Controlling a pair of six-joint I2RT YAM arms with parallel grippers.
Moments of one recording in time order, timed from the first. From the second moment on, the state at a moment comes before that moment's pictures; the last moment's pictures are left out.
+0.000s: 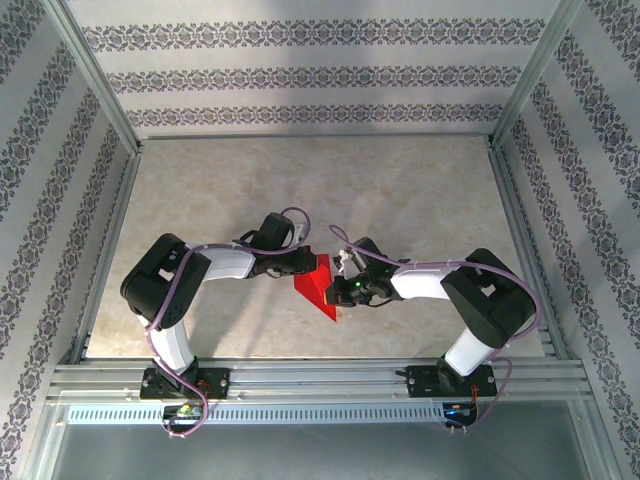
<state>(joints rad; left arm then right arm) -0.55 1.80 0.85 0.09 0.47 -0.61 0.66 1.64 0.63 -0.02 -0.57 0.67</state>
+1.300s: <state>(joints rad) -0.55 1.83 0.80 0.20 0.45 -0.61 0.66 1.63 0.71 -0.05 -0.59 0.76</state>
